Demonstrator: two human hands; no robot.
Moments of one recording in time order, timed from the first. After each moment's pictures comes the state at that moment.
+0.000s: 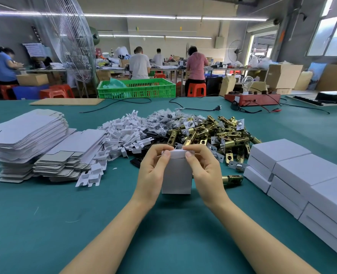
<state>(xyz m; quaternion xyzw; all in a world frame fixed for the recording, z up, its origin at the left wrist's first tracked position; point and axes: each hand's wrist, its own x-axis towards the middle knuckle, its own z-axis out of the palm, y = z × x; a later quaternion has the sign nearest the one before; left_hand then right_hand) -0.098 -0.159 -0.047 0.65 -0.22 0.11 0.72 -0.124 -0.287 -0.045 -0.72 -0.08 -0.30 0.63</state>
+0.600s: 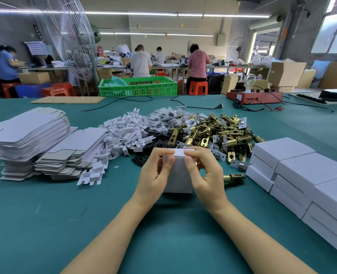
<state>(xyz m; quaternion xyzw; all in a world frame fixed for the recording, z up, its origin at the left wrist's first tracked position) -0.086 -0.152 -0.068 0.69 -0.31 0.17 0.63 -0.119 -0.291 -0.064 -0.75 -0.14 -0.41 0.51</state>
